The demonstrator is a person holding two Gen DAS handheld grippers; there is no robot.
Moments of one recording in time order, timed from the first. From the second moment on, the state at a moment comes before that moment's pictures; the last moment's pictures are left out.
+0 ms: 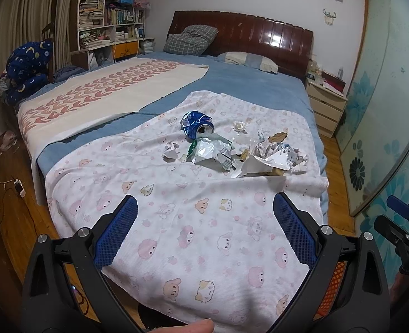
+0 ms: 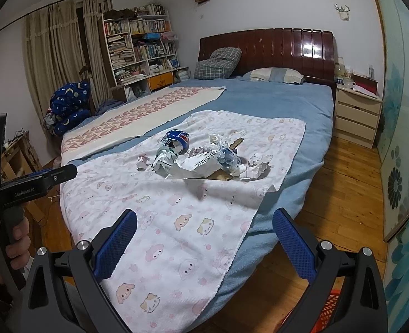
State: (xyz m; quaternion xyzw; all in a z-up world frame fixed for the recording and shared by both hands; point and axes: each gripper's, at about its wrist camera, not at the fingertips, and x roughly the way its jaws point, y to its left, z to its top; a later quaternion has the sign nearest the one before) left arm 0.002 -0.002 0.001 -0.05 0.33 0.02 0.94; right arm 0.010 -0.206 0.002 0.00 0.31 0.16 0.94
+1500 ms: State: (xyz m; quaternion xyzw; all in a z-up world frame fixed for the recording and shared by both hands) left arm 0.002 0.000 0.002 -0.06 0.34 0.02 0.94; right arm 0.019 -0.209 -0.003 0.03 0.33 0.14 0.93
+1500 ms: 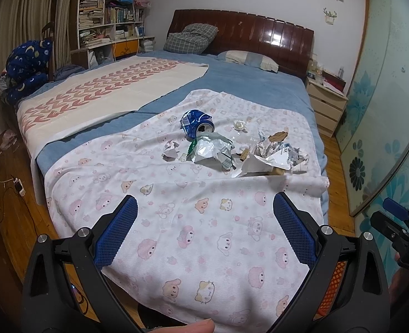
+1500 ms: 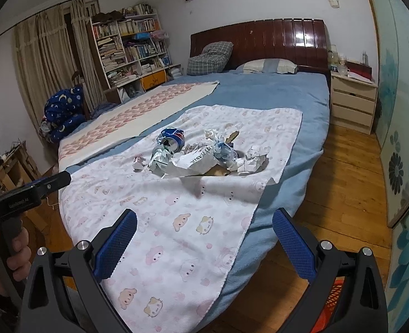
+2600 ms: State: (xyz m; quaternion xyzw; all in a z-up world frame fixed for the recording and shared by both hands) left arm 0.018 0.014 -0.016 -0.09 0.37 0.03 0.93; right arm 0.233 -0.170 -0.108 0.29 0.49 0.21 0.79
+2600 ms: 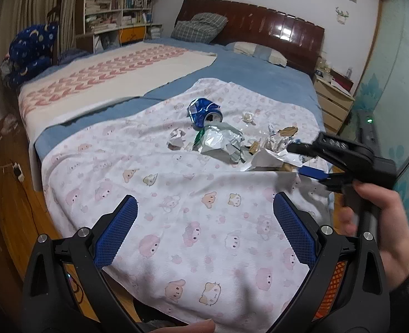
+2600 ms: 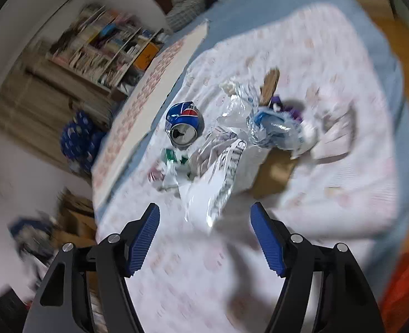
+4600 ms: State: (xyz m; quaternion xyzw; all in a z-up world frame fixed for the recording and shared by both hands) left arm 0.109 0.004 -0.012 -0.27 0.38 -0.06 0.88; right arm 0.093 -0.314 -0.010 0.32 0.37 0.33 0.81
